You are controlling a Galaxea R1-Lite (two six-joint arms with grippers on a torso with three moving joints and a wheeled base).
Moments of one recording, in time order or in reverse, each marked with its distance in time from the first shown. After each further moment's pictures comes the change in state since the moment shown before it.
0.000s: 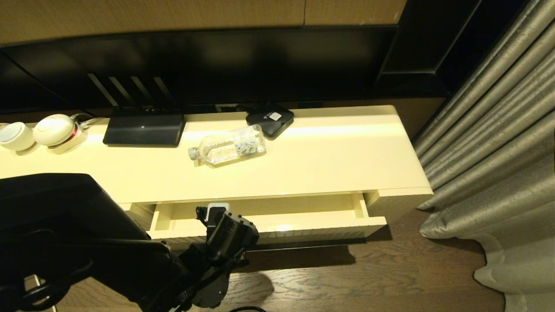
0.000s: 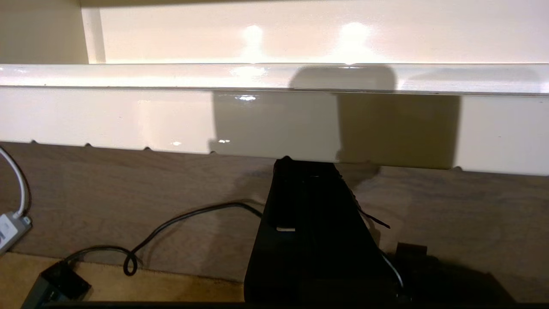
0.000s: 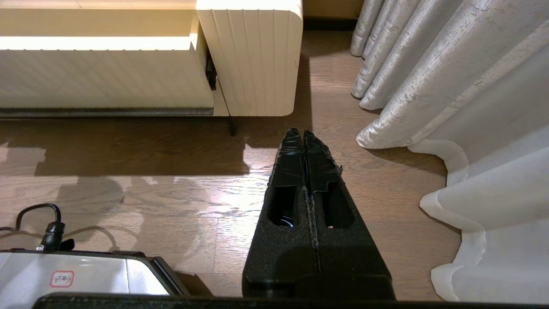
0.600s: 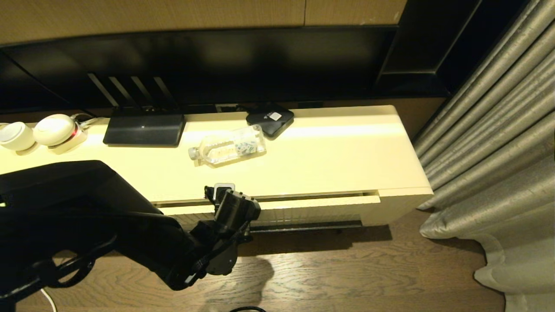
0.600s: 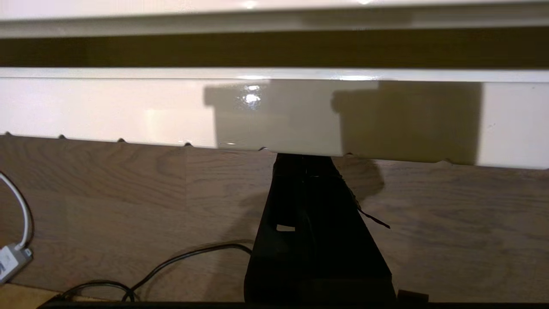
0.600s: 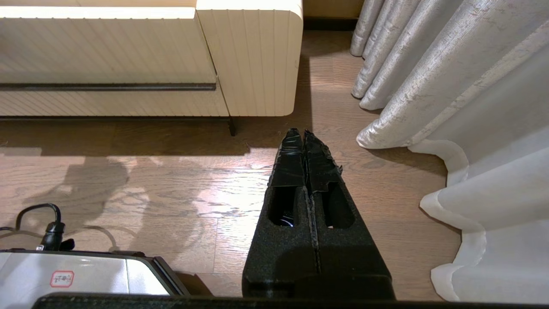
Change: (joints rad) left arm 0.058 0.060 -0.161 -0.005 -0.003 0.099; right arm 0.000 0.000 0.000 0.000 0.000 0.000
